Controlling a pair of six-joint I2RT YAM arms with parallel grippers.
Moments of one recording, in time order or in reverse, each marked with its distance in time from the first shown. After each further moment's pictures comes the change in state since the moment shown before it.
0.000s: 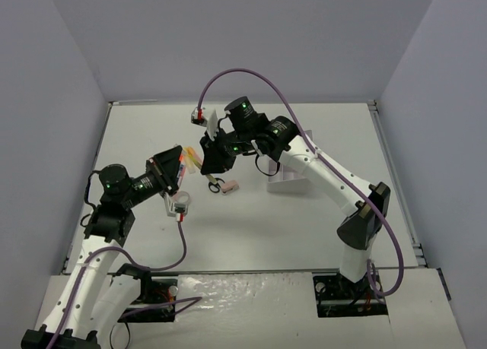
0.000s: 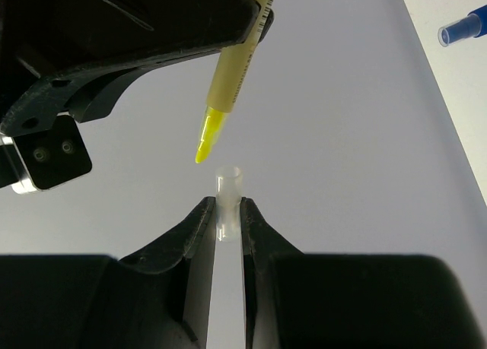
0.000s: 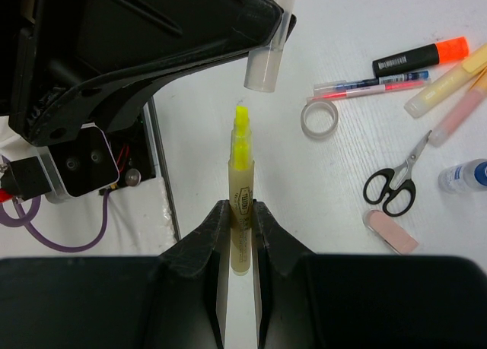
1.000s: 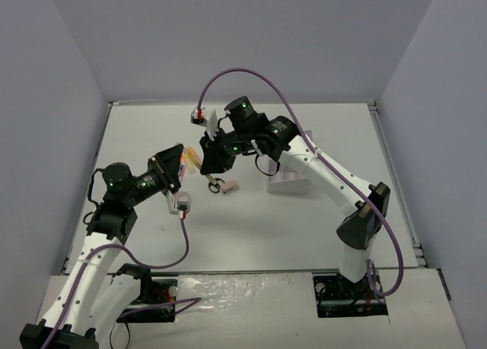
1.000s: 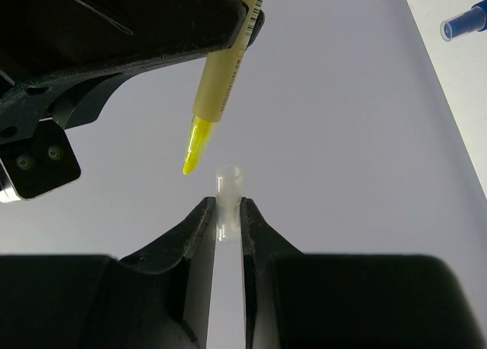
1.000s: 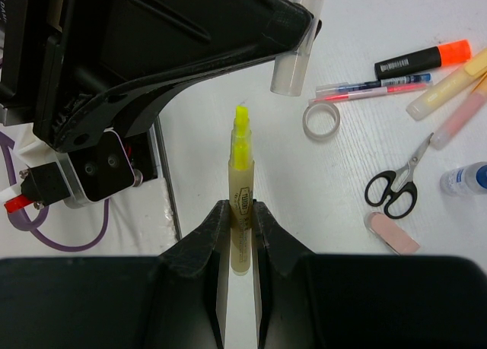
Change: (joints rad) left arm -0.026 0.028 0.000 0.031 -0.046 0.000; right arm -0.002 0.003 0.006 0.000 -0.010 0.000
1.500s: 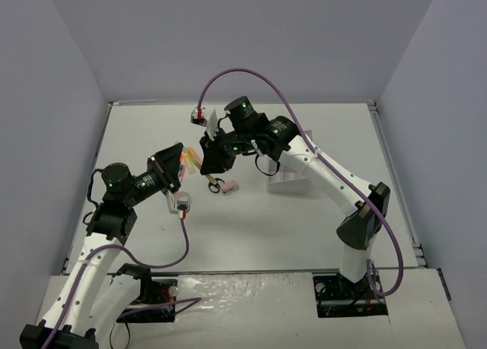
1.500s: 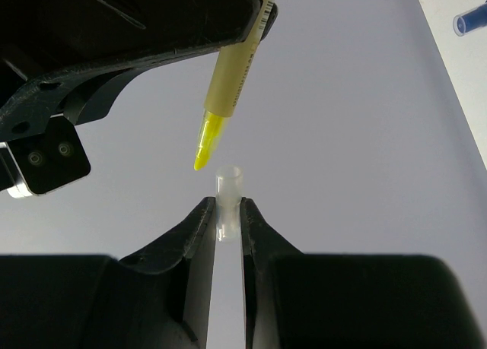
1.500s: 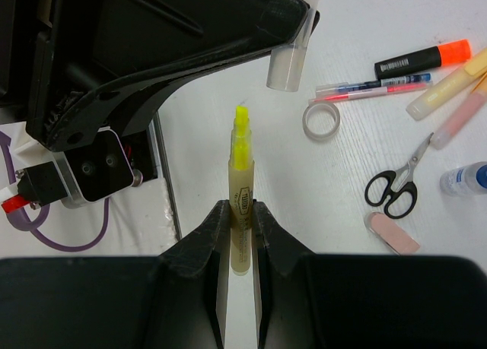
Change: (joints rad) left arm 0.000 -0.003 0.000 0.016 0.000 0.000; right arm 0.000 0.000 0.000 0.000 0.000 0.000
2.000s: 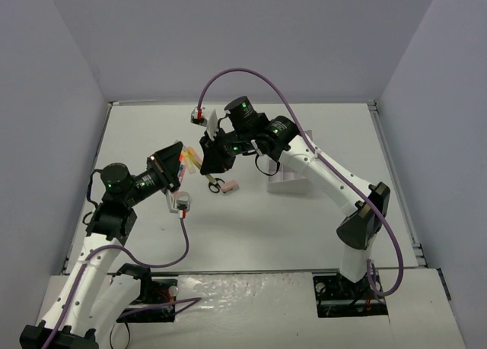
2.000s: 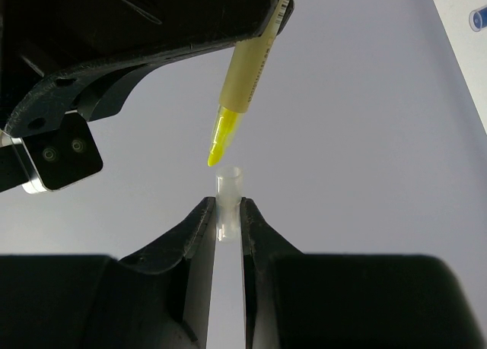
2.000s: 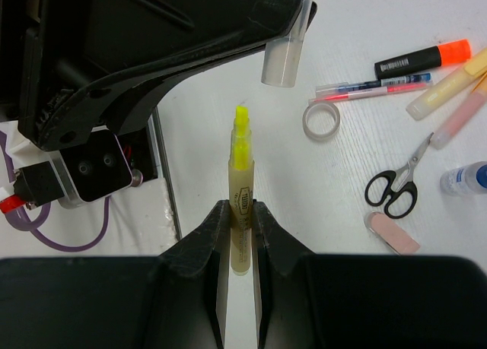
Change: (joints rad) left arm 0.000 -0.004 0.000 0.022 0.005 0.000; right arm 0.000 0.000 0.000 0.000 0.000 0.001
